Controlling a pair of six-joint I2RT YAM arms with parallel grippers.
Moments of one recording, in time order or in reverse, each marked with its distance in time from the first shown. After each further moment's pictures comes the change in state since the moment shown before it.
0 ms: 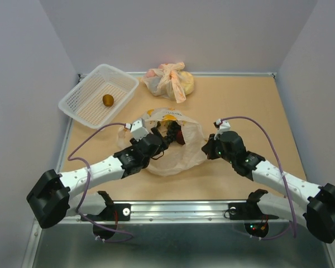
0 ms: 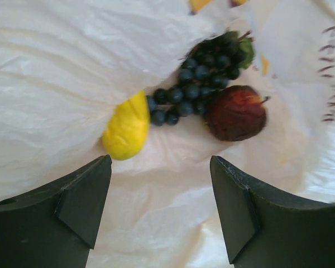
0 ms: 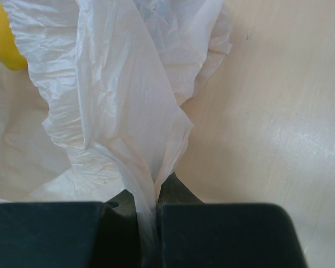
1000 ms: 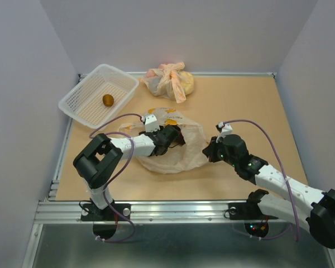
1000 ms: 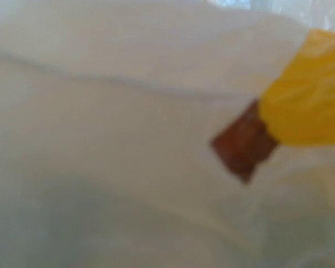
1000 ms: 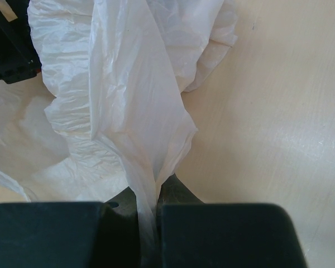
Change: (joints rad) left arm 0.051 0.556 0.318 -0.185 -0.182 -0.033; right arm 0.000 -0.071 -0.052 0.007 -0.029 0.011
